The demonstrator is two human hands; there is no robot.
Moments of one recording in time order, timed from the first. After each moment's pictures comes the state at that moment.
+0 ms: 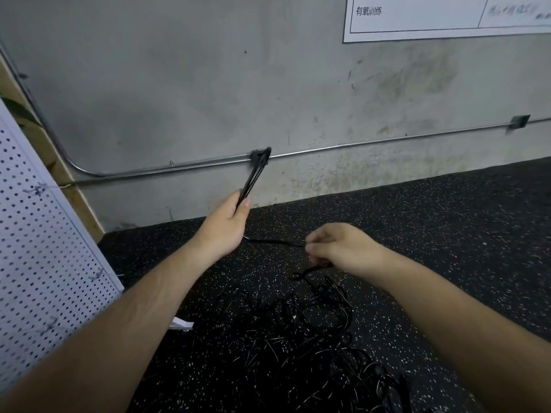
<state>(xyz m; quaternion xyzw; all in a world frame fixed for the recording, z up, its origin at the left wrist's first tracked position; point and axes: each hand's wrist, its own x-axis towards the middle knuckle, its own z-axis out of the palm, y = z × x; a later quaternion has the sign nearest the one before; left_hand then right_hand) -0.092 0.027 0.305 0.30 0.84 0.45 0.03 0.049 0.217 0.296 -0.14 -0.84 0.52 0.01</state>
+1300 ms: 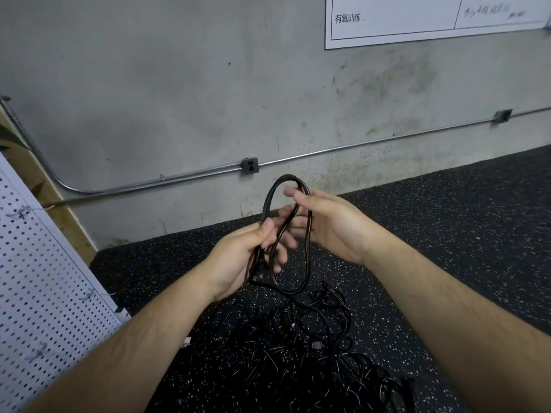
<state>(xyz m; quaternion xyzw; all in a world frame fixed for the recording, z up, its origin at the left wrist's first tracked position) -0.048 0.046 0.301 0.36 0.60 0.64 0.32 0.035 0.226 0.325 0.01 -0.57 0.82 0.06</state>
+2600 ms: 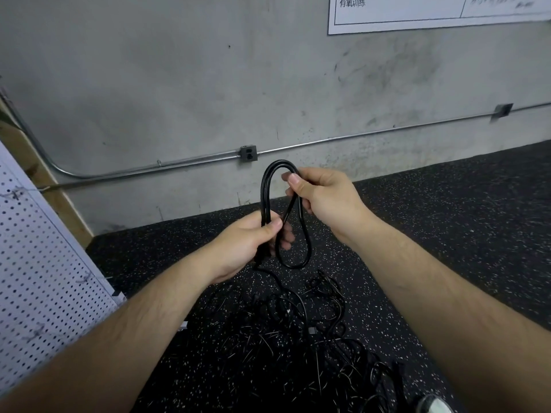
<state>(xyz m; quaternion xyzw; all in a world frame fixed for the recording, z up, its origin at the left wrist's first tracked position) -0.051 0.049 0.293 0.34 0.68 0.59 0.29 0.028 0.212 0.333 -0.09 -0.73 0.63 0.26</state>
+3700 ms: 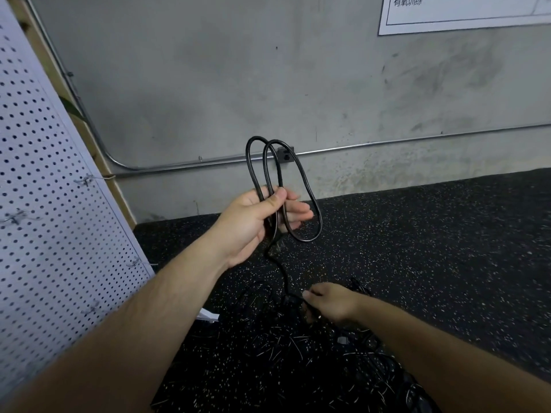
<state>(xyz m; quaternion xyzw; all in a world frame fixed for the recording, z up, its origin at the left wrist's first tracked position) -0.077 0.003 0.324 0.27 0.56 0.74 0.26 -0.001 0.175 0.175 -0.13 -0.87 0.44 -0.20</state>
